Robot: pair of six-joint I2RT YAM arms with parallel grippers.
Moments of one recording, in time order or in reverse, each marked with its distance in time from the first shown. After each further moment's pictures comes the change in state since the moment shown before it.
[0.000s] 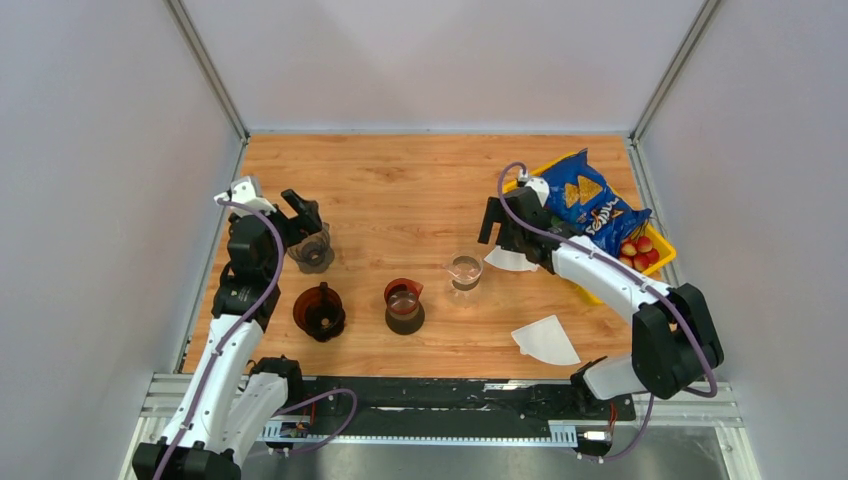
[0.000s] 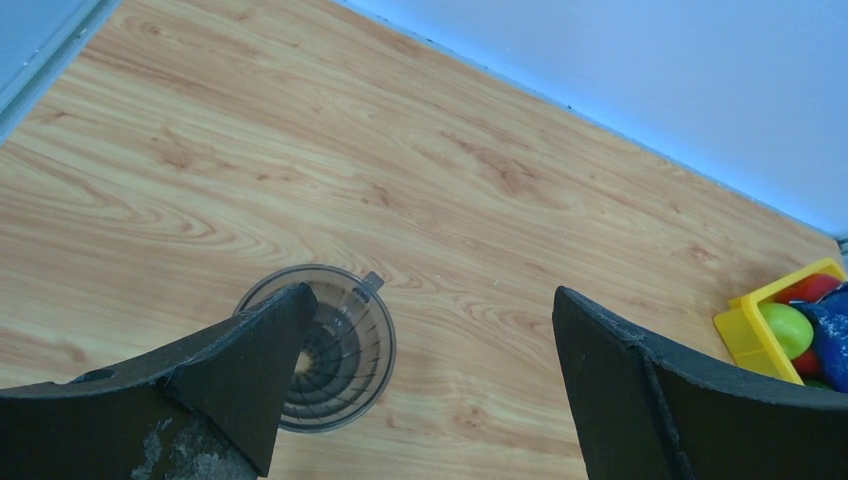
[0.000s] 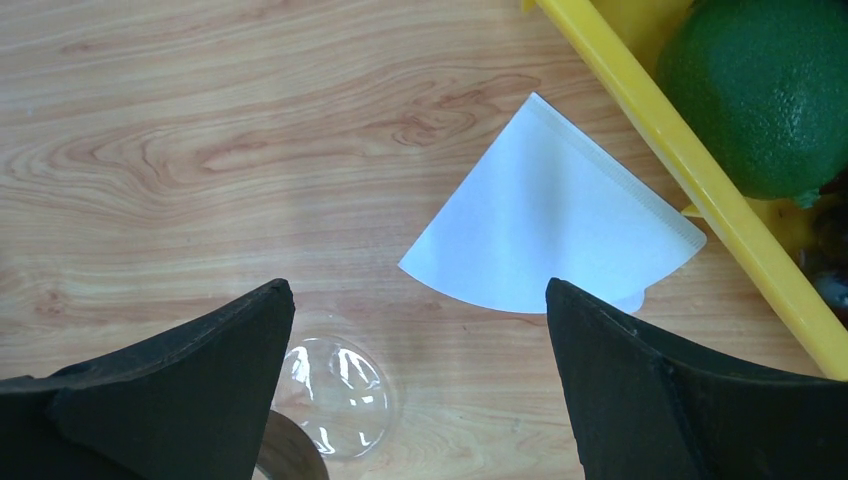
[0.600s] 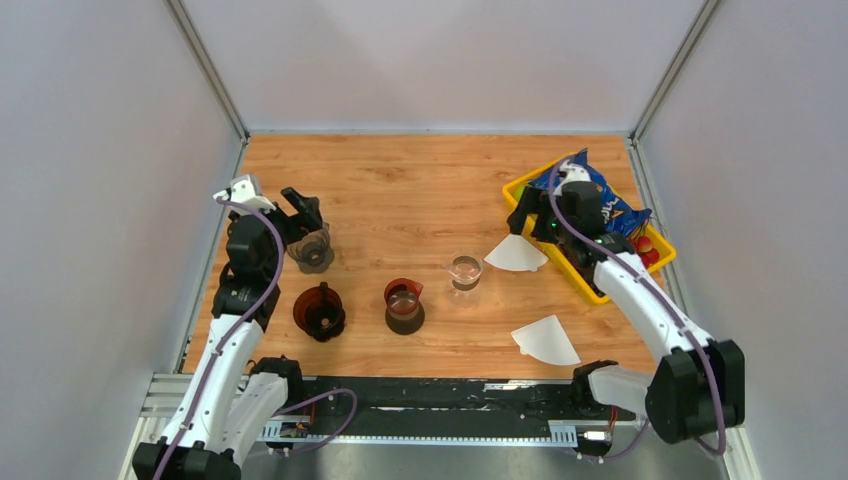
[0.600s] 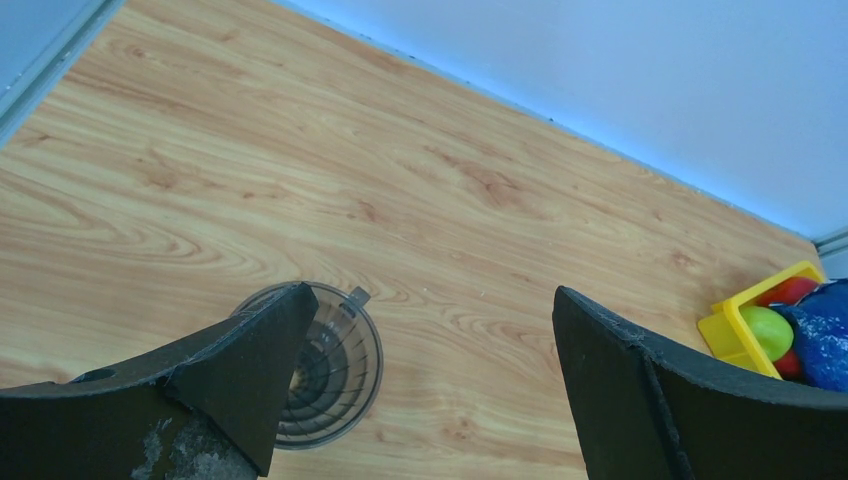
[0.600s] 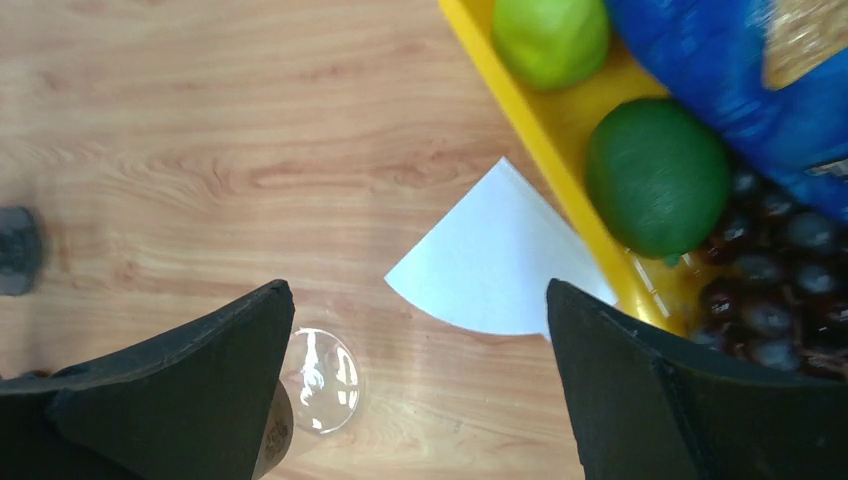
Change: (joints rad) left arm 0.000 -0.001 0.000 0.038 0.016 0.004; right arm -0.284 -0.269 -0.071 0.065 -0.353 -0.202
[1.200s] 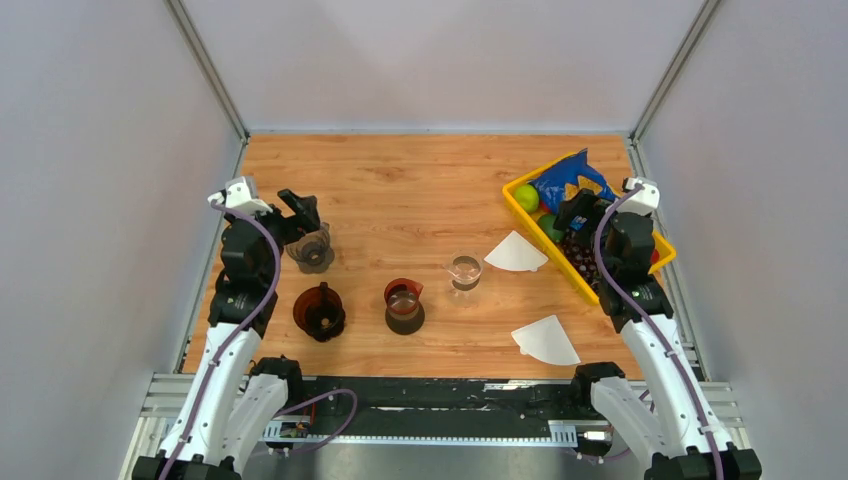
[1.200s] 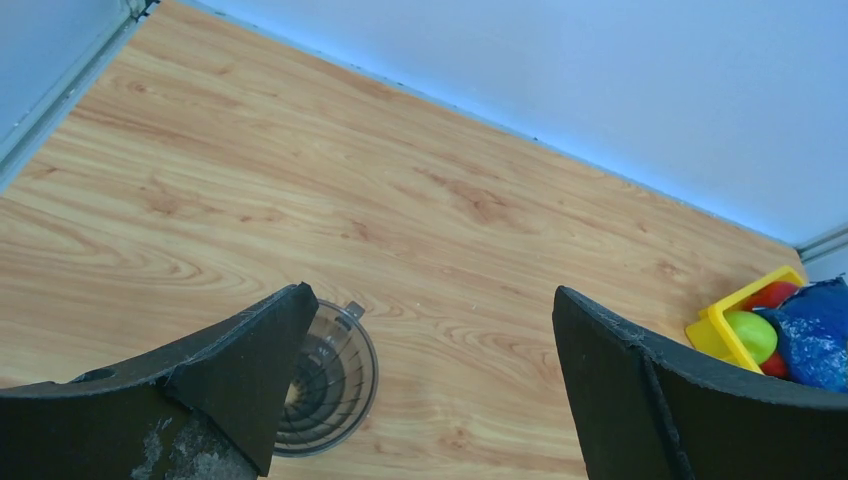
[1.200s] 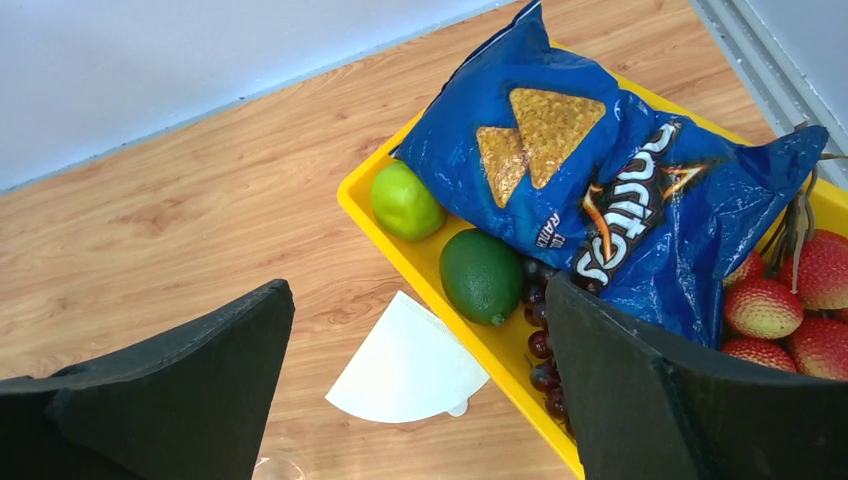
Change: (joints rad) left arm 0.000 -0.054 0.000 0.003 0.011 0.022; right arm -0.097 -0.369 -0.161 0.127 0.245 -0.019
